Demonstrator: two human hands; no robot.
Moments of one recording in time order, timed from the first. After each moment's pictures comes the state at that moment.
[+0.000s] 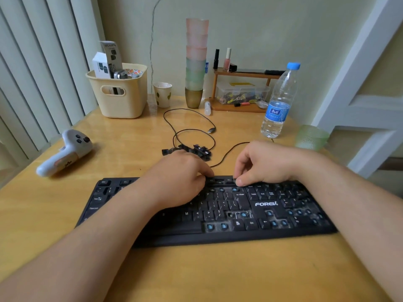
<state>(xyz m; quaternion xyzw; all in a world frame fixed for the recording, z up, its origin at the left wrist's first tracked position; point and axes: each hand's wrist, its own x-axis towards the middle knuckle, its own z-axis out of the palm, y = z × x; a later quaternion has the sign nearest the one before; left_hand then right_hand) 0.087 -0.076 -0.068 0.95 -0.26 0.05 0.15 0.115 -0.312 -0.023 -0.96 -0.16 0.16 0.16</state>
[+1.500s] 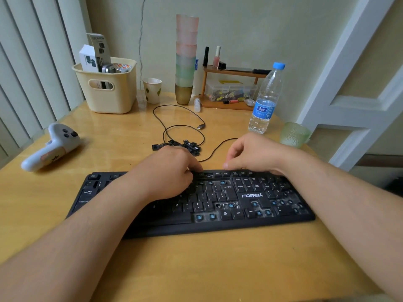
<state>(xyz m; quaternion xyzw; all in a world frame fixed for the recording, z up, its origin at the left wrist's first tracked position) 0.084 -0.076 -0.065 0.95 -0.26 0.04 0.18 0.114 -0.317 -0.032 -0.95 -0.08 0.09 0.28</state>
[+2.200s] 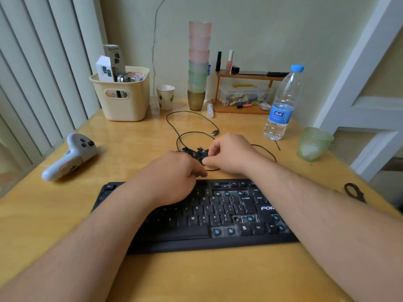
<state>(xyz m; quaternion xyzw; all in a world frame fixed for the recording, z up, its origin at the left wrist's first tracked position) 0.099 -0.056 -0.068 0.95 -0.23 0.04 0.19 0.164 -0.243 -0.060 -0.97 -0.09 -0.02 0.22</state>
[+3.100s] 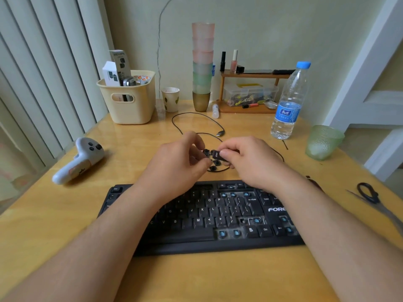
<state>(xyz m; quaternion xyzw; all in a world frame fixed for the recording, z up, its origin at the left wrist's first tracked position) 0.093 -0.063 -0.061 0.91 -0.15 0.13 0.38 0.108 -0.260 -0.045 -0.93 -0.13 -0.05 0.32</state>
